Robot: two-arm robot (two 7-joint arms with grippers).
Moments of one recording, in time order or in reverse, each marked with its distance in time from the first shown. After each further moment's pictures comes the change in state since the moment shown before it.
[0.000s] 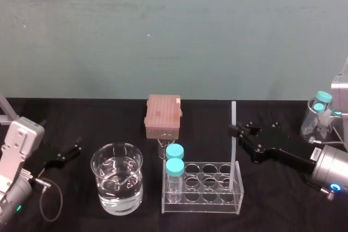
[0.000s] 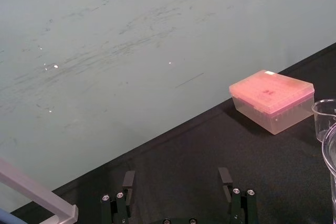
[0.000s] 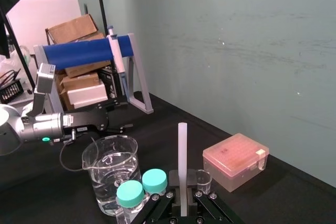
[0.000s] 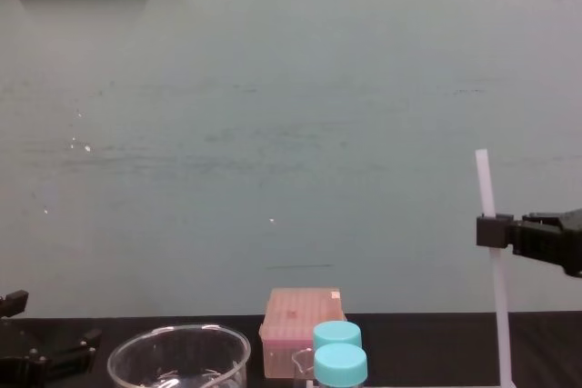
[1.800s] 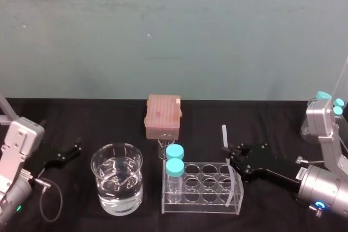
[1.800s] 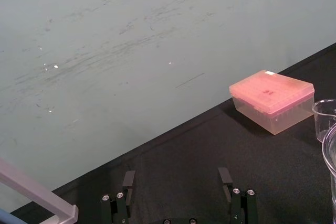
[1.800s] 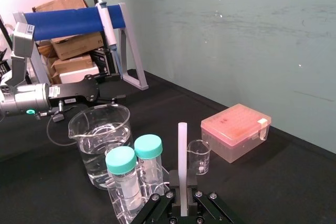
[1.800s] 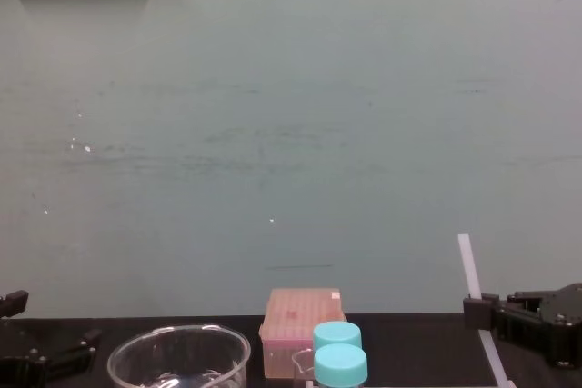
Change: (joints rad) left arm 0.000 0.000 0.000 0.000 0.000 0.000 0.000; right arm 0.003 -0.045 -0.062 0.102 -0.073 -0.041 -0.014
